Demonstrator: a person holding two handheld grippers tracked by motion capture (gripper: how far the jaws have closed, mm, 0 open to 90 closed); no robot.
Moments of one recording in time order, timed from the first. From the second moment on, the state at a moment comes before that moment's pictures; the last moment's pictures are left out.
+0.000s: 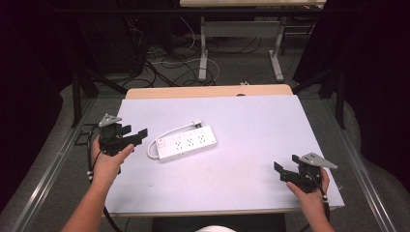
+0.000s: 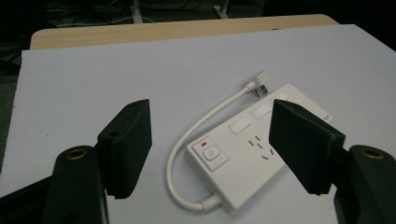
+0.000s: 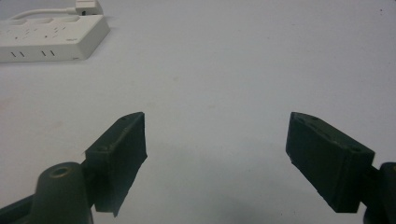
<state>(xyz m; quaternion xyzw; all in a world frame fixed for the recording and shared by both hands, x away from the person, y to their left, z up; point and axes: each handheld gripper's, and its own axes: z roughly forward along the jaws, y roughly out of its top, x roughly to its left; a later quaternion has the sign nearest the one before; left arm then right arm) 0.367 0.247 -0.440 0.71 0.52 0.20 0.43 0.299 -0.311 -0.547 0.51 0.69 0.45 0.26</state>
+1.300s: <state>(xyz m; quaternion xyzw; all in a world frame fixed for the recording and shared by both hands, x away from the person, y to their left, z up) 0.418 0.200 -0.455 0.73 0.55 0.13 0.37 0.300 -0.313 -0.549 0.51 0.69 0.45 0.26</state>
